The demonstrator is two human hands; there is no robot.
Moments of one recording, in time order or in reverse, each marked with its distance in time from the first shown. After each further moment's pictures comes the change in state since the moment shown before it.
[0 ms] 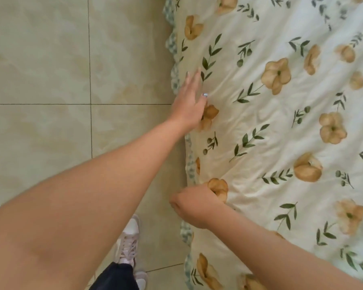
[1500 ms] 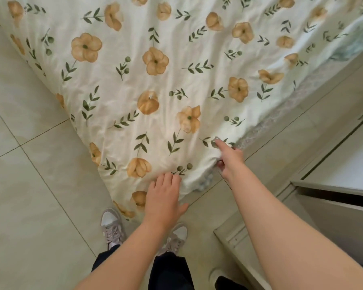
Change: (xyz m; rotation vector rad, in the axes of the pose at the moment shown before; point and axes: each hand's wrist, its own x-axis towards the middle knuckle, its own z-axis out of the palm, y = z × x) left_hand -0.302 0.047 0.248 1.021 -0.441 0.358; right_hand -0.274 0.148 0.171 2.438 0.998 1.257
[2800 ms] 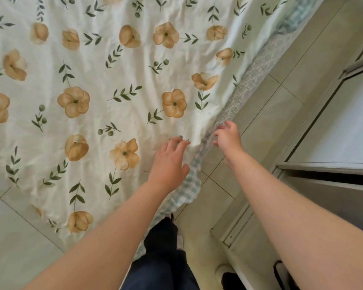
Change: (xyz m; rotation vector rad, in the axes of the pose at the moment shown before) left_hand 0.179 0.132 -0.036 -0.155 -0.072 0.203; right_hand 0.085 -0.118 -0.101 -0.126 -0.026 -0.246
